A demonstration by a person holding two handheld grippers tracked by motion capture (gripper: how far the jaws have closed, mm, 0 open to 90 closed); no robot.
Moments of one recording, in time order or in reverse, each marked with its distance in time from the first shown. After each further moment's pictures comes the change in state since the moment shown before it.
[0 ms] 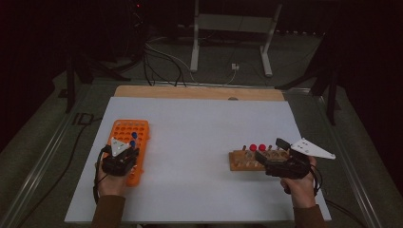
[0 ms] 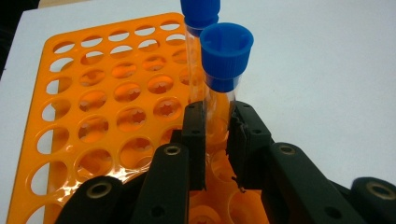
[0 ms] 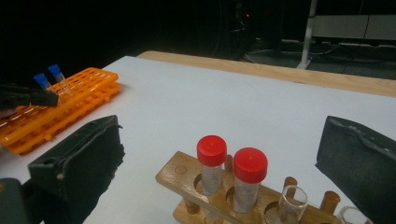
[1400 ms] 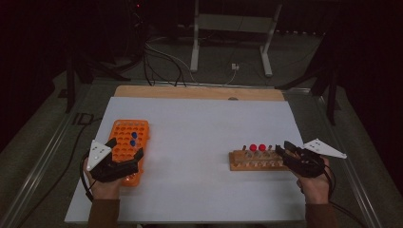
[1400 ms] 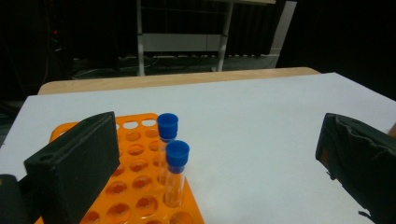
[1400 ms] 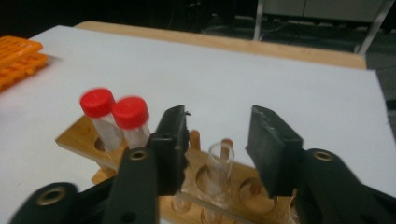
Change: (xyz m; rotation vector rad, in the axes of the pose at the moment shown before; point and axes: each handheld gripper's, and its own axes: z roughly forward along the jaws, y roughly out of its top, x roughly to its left) left arm -0.003 0.009 -0.056 -0.368 -0.114 -0.088; right arm -0.046 -0.016 -0.013 0.098 -0.179 -0.013
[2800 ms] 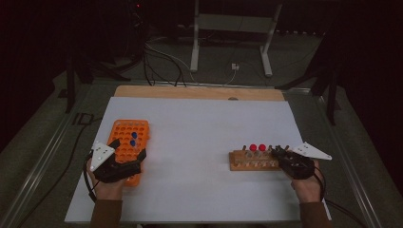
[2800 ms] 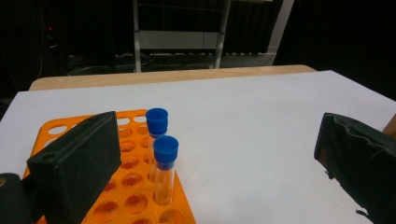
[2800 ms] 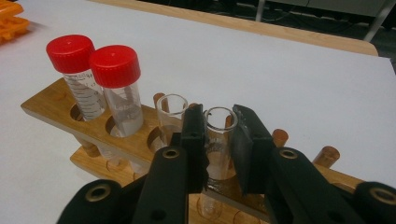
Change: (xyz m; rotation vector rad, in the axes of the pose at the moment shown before) left arm -0.005 -0.004 0.005 0.014 -0.012 -0.008; right arm 0.004 -0.020 0.022 0.051 -0.013 -0.067
